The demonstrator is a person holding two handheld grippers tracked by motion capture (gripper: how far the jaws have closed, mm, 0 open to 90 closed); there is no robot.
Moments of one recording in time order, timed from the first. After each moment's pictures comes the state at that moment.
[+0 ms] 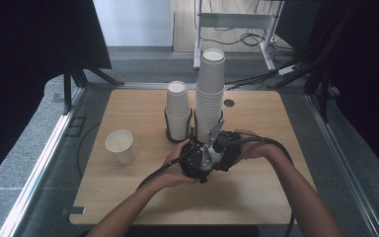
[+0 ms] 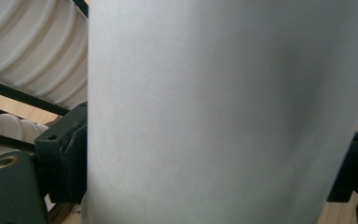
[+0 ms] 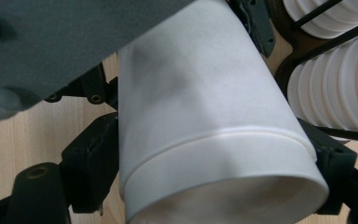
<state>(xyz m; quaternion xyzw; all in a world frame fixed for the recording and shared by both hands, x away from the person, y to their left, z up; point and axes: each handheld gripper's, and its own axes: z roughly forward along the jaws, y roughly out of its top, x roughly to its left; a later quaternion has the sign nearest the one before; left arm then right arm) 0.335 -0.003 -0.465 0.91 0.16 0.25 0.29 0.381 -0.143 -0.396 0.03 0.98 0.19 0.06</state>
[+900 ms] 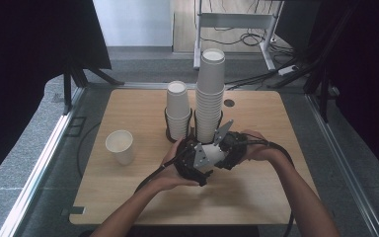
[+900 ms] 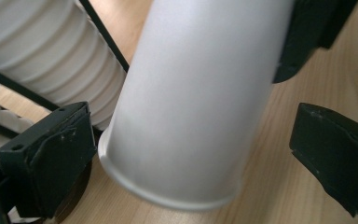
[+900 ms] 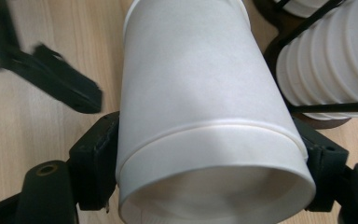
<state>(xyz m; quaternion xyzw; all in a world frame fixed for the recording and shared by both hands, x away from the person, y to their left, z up) 0.321 0.015 -0.451 0.88 0.18 0.25 0.37 0.387 -0.164 -0.410 0.07 0.97 0.22 0.07</state>
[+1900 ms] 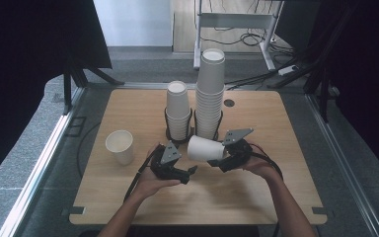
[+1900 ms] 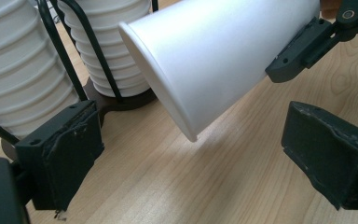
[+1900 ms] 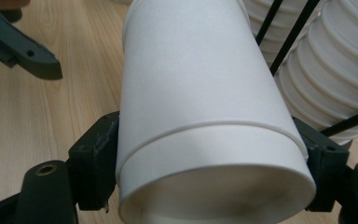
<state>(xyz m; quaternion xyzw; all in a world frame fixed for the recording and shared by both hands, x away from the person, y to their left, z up) 0.309 0.075 -0.450 0.82 0.29 0.18 0.46 0.371 -0.183 -0.434 0.16 0.89 0.41 0.10</state>
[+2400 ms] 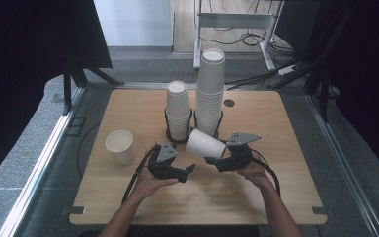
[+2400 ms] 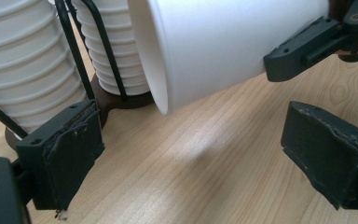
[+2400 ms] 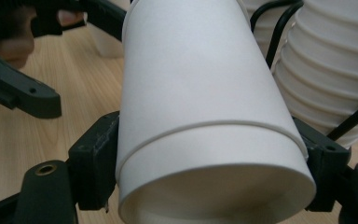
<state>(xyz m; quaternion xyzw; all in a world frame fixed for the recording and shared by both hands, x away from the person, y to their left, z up) 0.309 0.082 -0.450 0.80 0.31 0.18 0.47 0.359 -0.185 -0.446 0.23 0.83 0.50 0.12</state>
